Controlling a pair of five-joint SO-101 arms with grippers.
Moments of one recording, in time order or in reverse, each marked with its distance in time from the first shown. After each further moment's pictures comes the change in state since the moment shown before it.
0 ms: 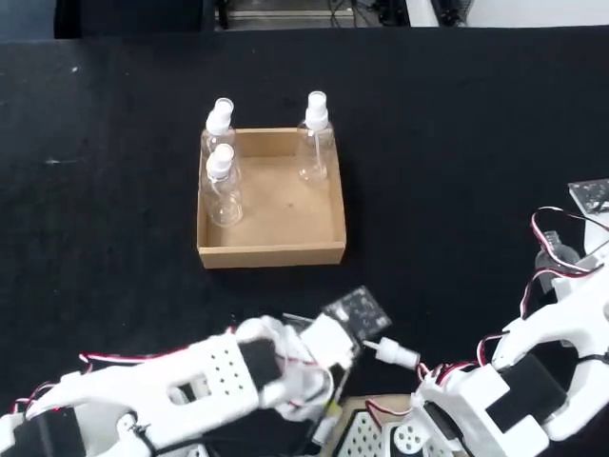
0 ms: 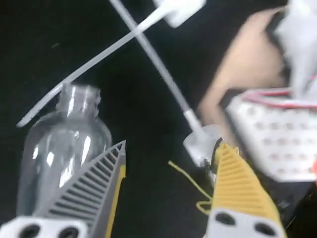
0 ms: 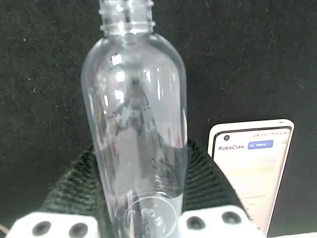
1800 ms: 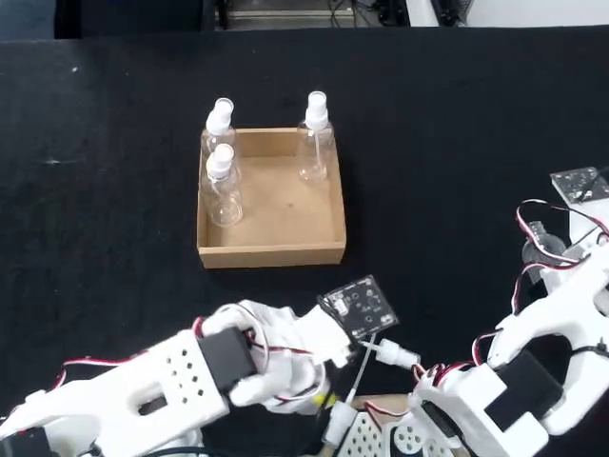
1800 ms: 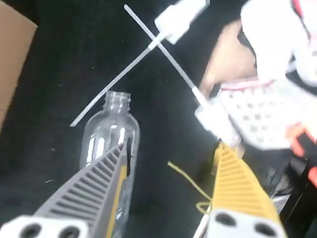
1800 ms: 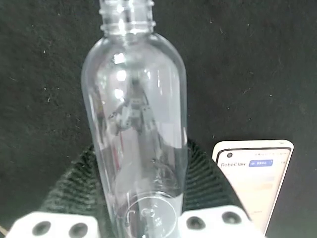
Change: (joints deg) left arm -1.2 -13.5 -12.7 19.6 -7.8; right arm -3.3 0.0 0.0 0.0 0.0
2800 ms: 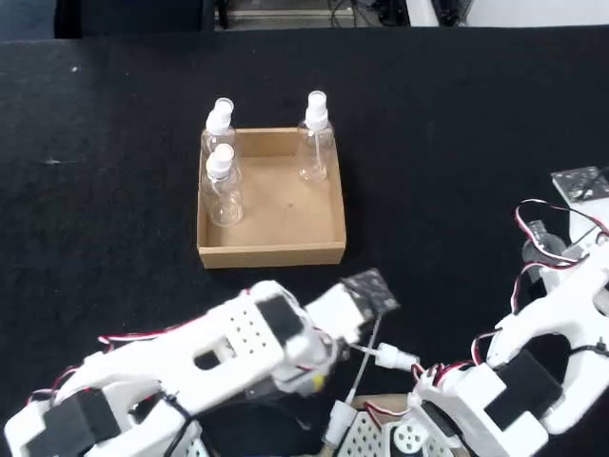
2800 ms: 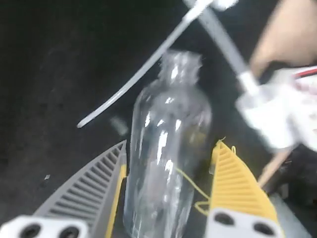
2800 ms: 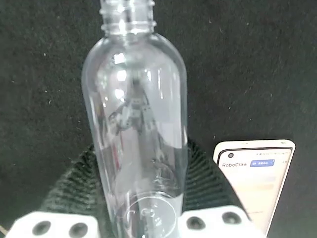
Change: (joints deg) left arm -6.3 23.8 -1.8 -6.2 -5.3; right arm -0.8 0.0 0.0 0.0 -0.6
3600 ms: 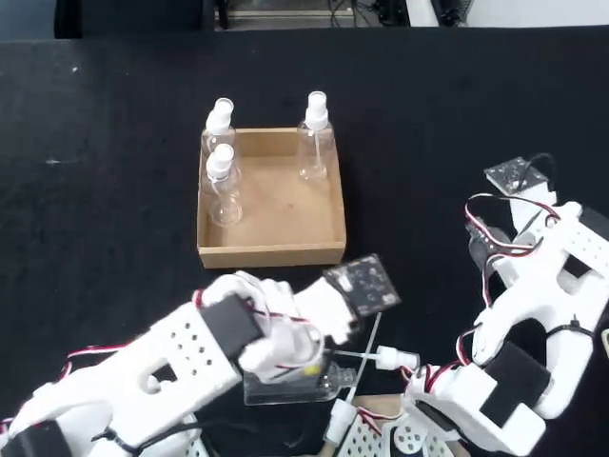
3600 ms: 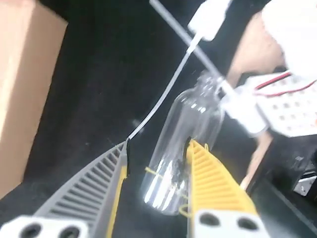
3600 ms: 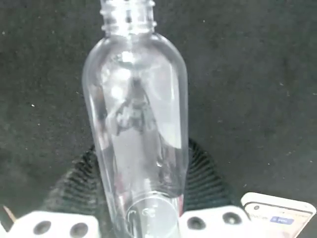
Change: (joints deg) left arm -0.6 -16.9 -7.6 12.7 -5.8; right arm -10.7 0.0 5.5 0.0 2.5
